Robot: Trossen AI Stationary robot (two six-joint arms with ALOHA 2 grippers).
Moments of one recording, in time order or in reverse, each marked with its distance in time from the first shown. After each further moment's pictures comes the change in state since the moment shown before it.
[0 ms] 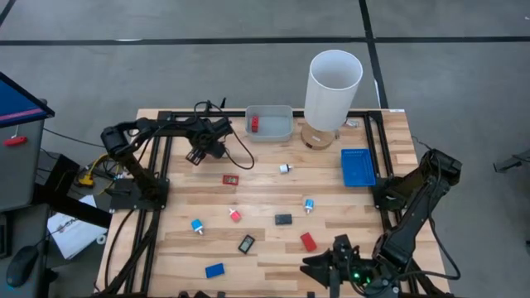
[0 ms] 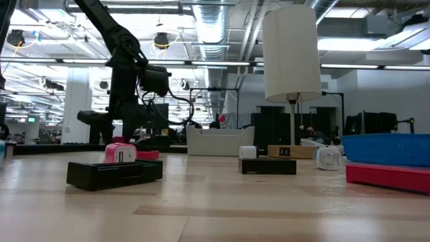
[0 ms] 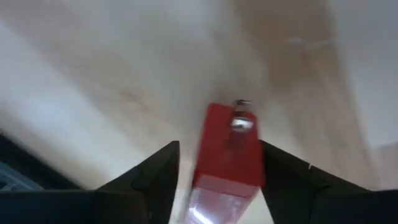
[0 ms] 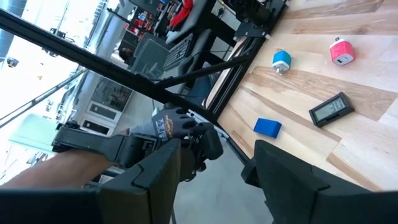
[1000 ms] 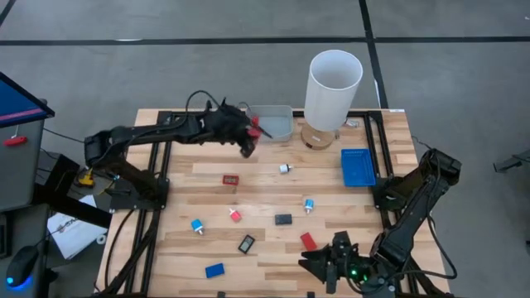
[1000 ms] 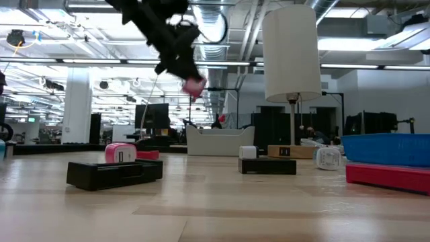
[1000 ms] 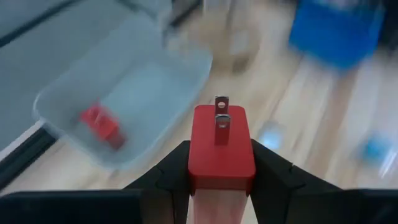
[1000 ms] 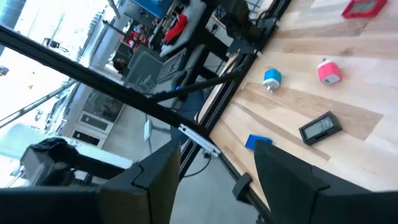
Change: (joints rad) left arm -0.250 -0.196 0.236 0.370 0.259 -1.417; right arm -0.015 0.000 0.000 -0.022 0.049 -0.015
